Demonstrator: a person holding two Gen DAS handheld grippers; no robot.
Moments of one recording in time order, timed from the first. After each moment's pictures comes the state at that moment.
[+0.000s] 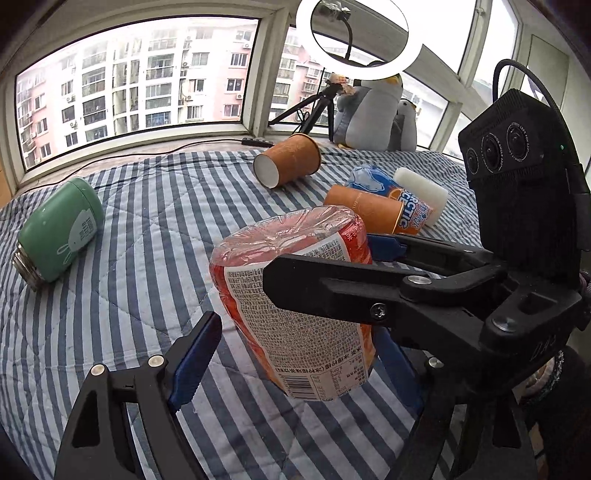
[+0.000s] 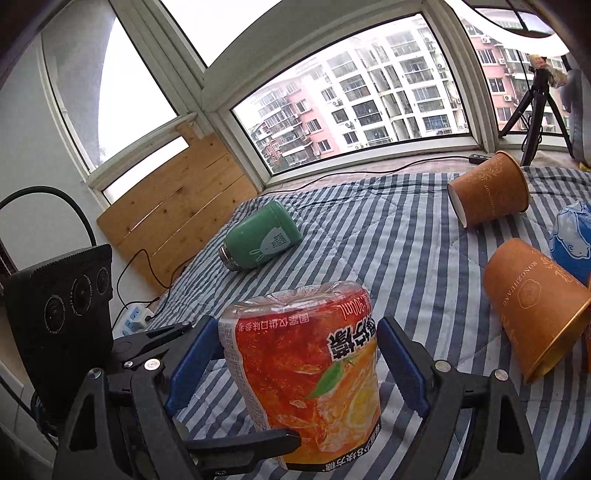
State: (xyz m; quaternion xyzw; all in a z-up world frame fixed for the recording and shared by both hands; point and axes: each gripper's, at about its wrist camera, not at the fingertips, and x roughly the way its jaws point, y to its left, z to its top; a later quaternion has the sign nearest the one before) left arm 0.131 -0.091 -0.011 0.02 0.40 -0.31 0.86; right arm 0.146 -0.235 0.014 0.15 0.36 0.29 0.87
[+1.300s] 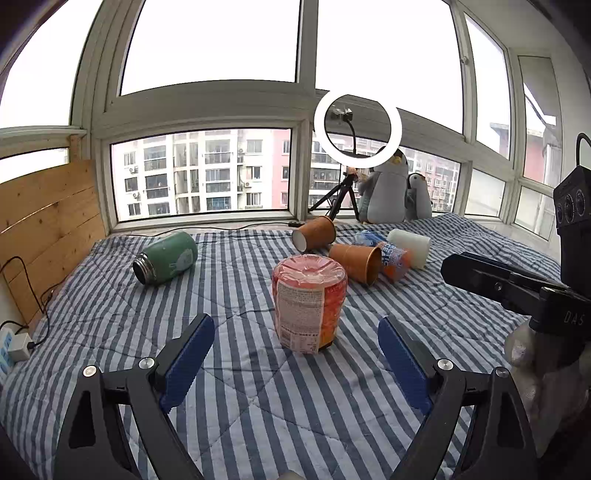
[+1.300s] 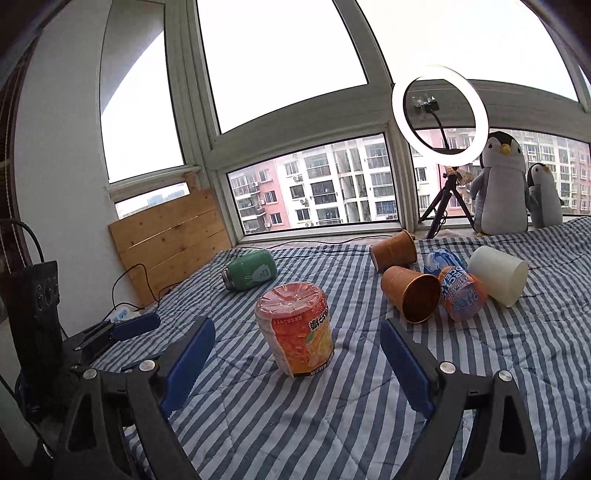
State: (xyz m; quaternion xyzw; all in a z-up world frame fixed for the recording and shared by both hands) left arm -0.070 -0.045 0.047 0.02 0.21 -0.19 0.96; right arm -0.060 -0.266 0.077 0.09 0.22 0.17 0.96
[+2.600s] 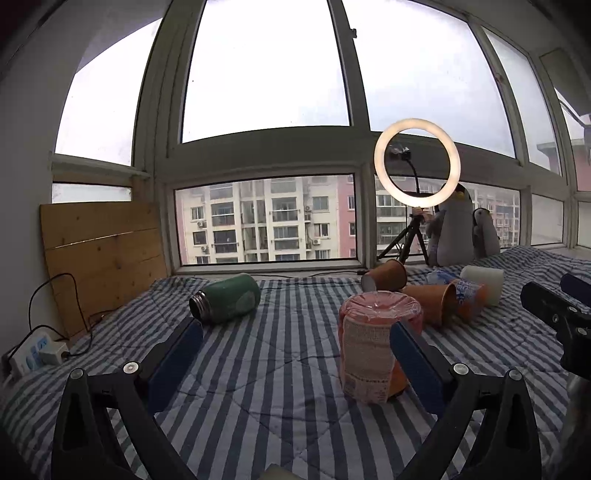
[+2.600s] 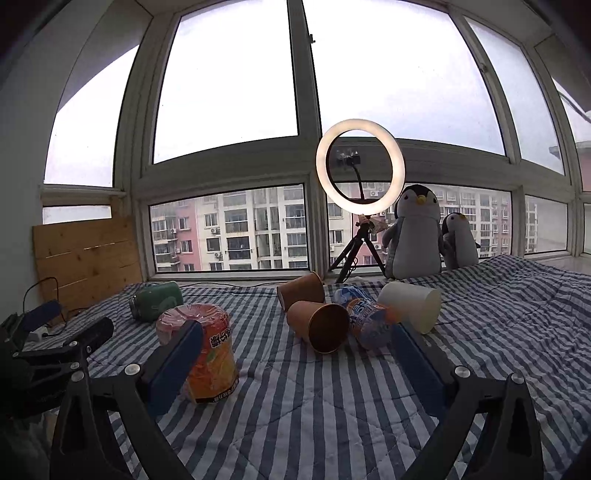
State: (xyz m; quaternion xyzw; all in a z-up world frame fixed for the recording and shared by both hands) left arm -0.046 -0.050 0.011 0.03 0.09 -0.05 0.99; right arm -0.073 -0.272 0.037 0.04 0.10 -0.03 0.99
